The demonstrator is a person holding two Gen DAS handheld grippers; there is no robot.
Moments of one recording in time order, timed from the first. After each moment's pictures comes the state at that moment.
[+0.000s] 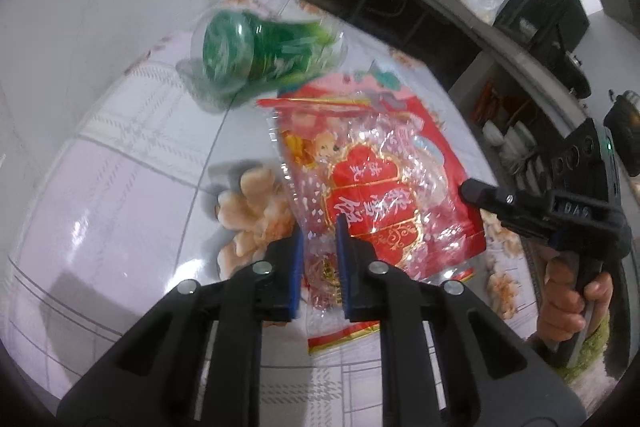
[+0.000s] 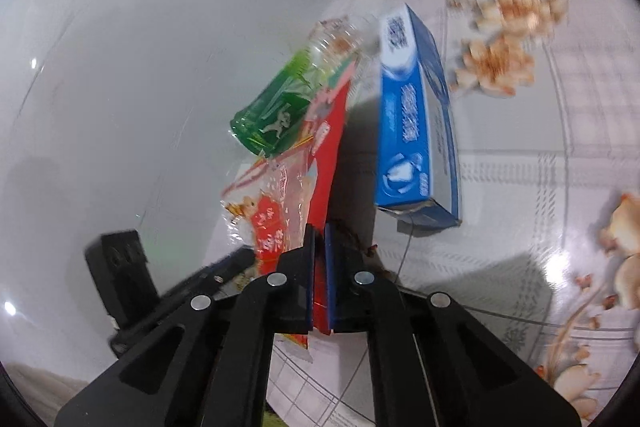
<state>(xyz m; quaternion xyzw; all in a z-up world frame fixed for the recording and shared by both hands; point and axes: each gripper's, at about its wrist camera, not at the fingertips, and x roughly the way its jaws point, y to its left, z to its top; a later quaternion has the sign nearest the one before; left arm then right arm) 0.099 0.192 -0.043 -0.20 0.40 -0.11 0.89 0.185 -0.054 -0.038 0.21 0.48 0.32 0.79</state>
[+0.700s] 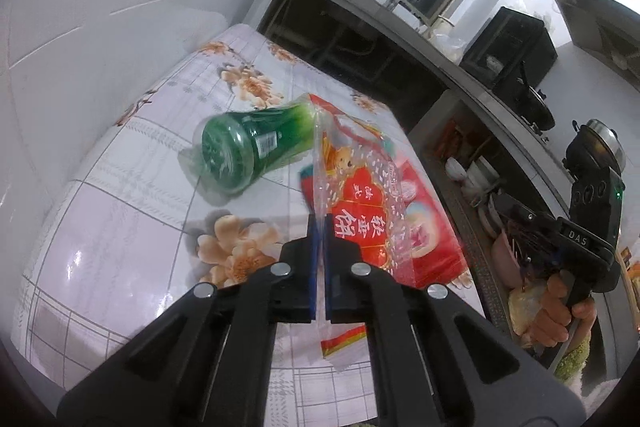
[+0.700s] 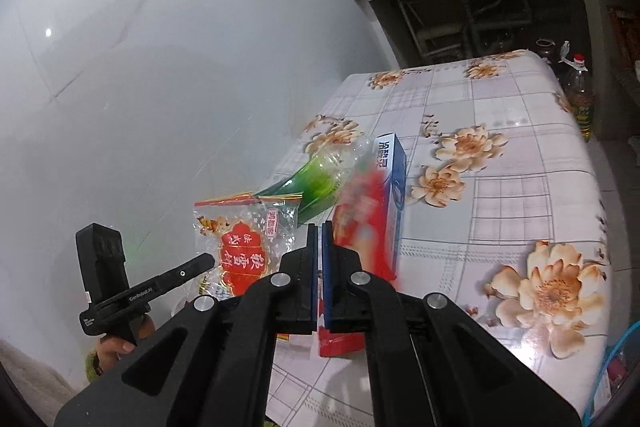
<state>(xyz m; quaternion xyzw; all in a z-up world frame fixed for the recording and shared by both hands) 0.082 0.206 0.005 -0.23 0.33 -0.15 0.90 0.138 -0.104 0.048 0.16 0.37 0.28 0.87</state>
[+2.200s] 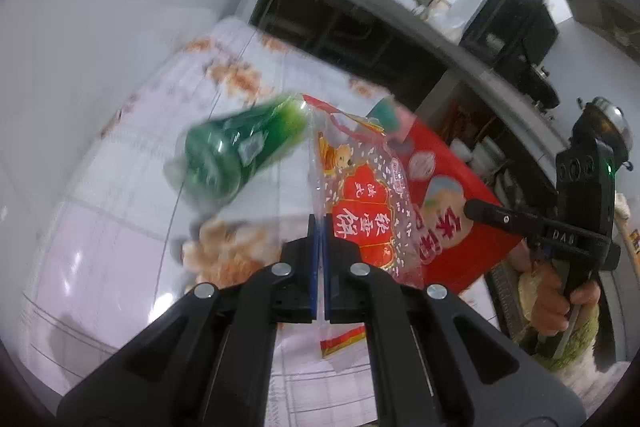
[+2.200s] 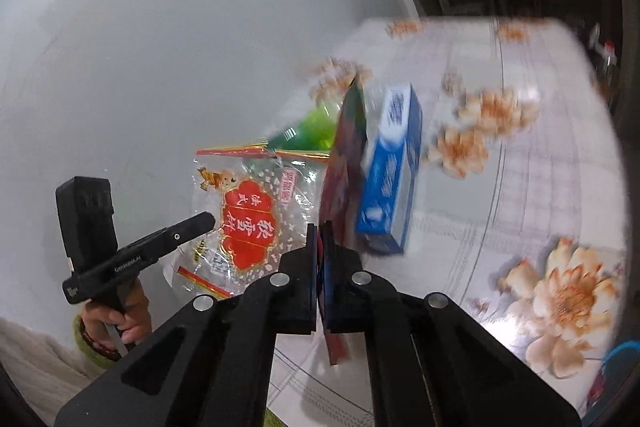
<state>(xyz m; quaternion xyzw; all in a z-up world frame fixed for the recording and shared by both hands) 0.096 0.189 0.020 -0.20 0.35 -0.15 0.90 0.162 -0.082 0.036 0.10 0.42 0.31 0.85</state>
